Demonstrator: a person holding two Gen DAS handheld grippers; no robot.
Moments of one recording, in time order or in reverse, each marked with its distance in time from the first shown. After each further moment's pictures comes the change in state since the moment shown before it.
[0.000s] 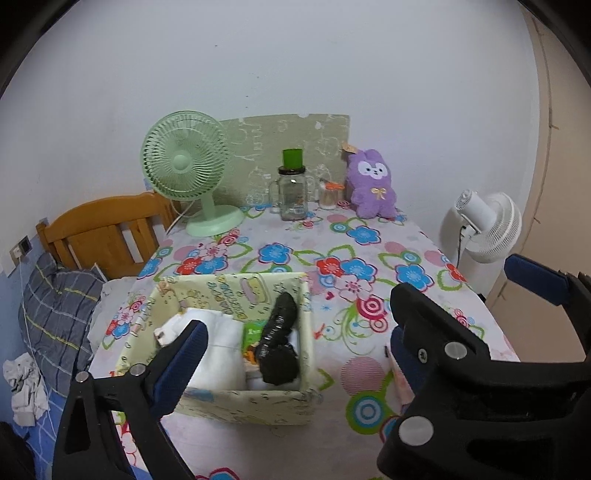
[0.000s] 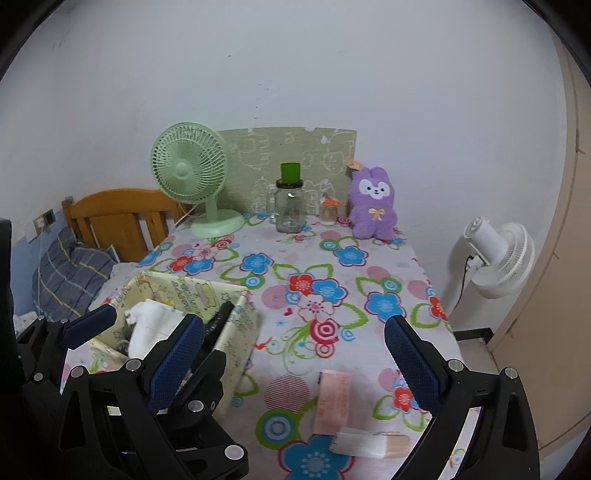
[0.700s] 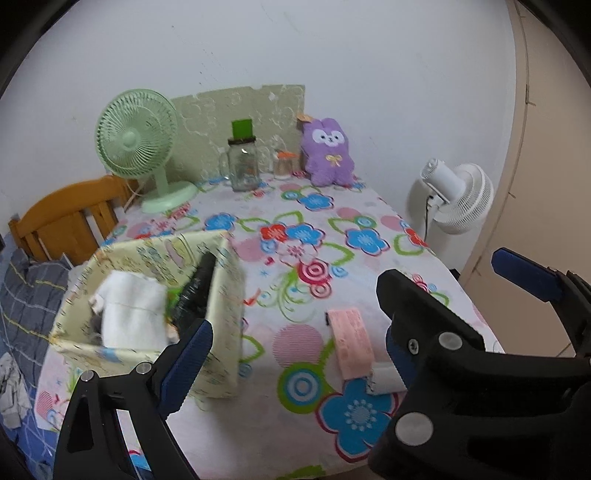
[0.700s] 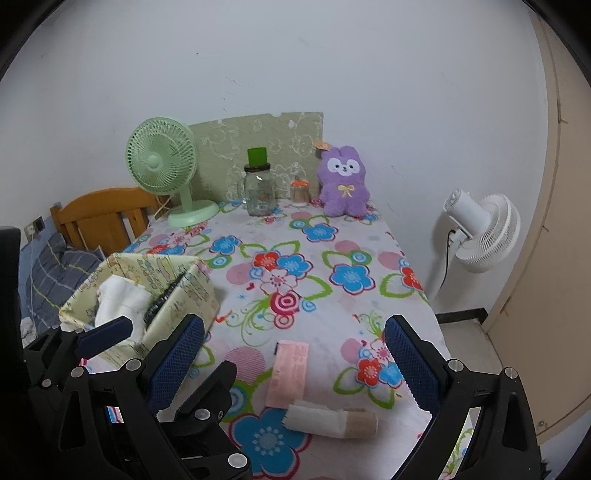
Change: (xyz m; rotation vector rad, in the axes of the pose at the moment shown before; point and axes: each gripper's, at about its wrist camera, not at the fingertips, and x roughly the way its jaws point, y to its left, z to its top) left arm 0.019 -0.059 -0.030 0.031 0.079 -0.101; right arm 0.001 -0.057 -0.044 0.064 0.024 -0.023
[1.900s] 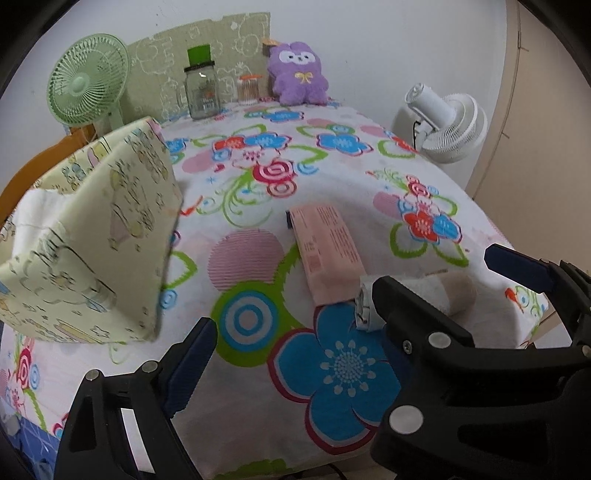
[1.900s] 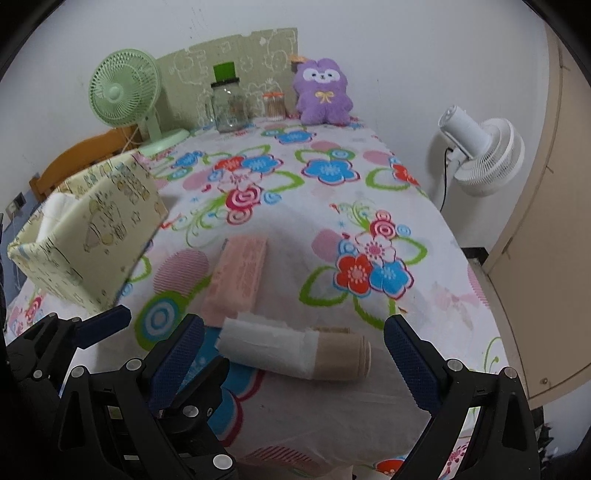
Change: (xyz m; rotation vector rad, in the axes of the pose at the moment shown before) left arm 0.076 -0.032 -0.065 0.065 0.210 -0.048; right arm 0.070 -0.038 -0.082 0.051 0.237 -0.022
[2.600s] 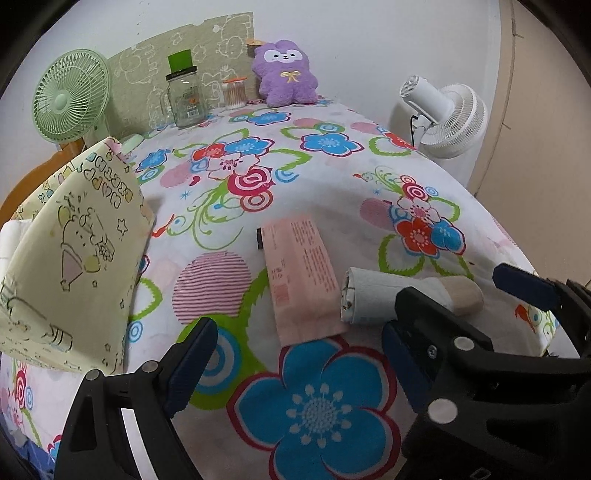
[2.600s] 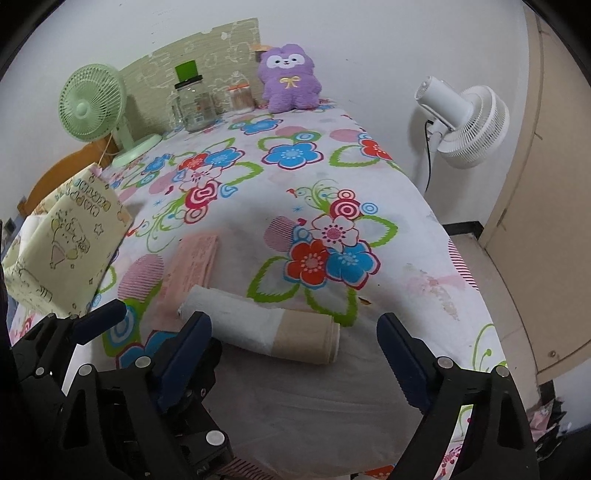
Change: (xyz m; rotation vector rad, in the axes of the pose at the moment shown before) left arm 0.020 -0.023 0.018 0.039 -0.011 0.032; right arm 0.016 -0.038 -0.001 0.112 0.033 -0.005
